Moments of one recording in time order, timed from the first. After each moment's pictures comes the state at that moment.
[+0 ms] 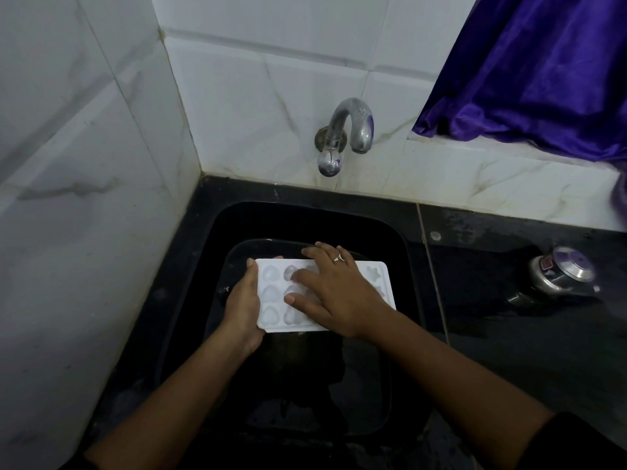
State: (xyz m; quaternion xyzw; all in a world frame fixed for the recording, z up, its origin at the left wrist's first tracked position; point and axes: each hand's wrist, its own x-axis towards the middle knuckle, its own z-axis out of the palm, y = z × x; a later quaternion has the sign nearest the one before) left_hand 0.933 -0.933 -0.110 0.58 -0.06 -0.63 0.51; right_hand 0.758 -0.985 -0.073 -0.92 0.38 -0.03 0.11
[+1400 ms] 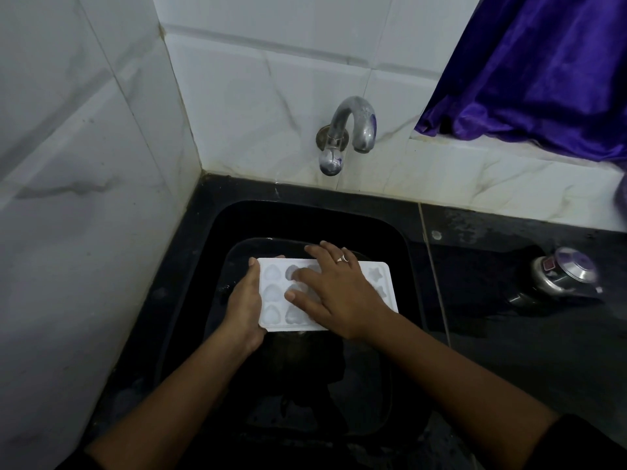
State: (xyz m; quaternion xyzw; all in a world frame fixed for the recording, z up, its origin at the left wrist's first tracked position) left_hand 0.930 -0.934 -0.099 0.57 -0.06 -0.64 0.51; right_hand 0.758 -0.982 -0.073 -0.90 0.41 -0.04 0.13
